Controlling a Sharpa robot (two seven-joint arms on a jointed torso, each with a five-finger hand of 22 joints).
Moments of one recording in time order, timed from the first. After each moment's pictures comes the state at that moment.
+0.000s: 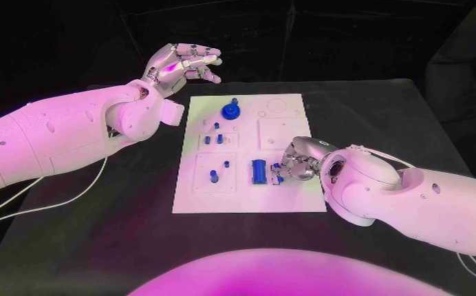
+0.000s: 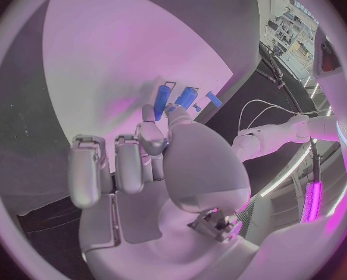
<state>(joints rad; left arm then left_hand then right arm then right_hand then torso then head) 1.25 -0.83 -0.10 1.38 -0.04 -0.04 0.58 1.25 0.02 0.31 -0.18 0.07 1.00 0.19 0.17 0.07 1.04 0.13 0.28 0.07 1.10 0.05 0.70 0.27 0.17 1.14 0.14 0.38 0.24 1.04 -0.86 -0.08 1.85 -1.47 -0.28 -0.68 1.27 0.00 -0.07 0.24 0.52 1.09 0.07 0.26 0.22 1.41 -0.01 1.06 1.17 1.47 -0.07 1.40 1.28 0.04 1.47 0.04 1.52 1.31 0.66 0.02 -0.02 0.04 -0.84</state>
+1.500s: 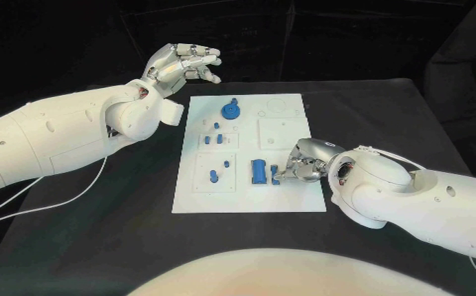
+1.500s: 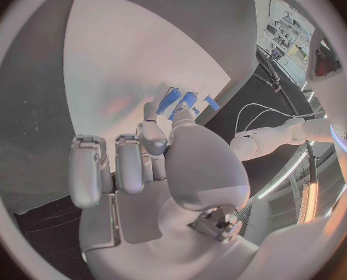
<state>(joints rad) 1.25 -0.83 -0.10 1.37 -0.04 -0.04 0.57 1.25 0.02 0.31 -0.18 0.07 1.00 0.19 0.17 0.07 1.04 0.13 0.28 0.07 1.10 0.05 0.70 0.27 0.17 1.14 0.14 0.38 0.24 1.04 -0.91 -0.08 1.88 -1.47 -0.25 -0.63 1.20 0.02 -0.20 0.22 0.11 1.12 0.06 0.26 0.29 1.42 -0.02 1.04 1.18 1.47 -0.08 1.40 1.28 0.04 1.47 0.04 1.52 1.31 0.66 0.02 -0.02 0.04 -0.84</state>
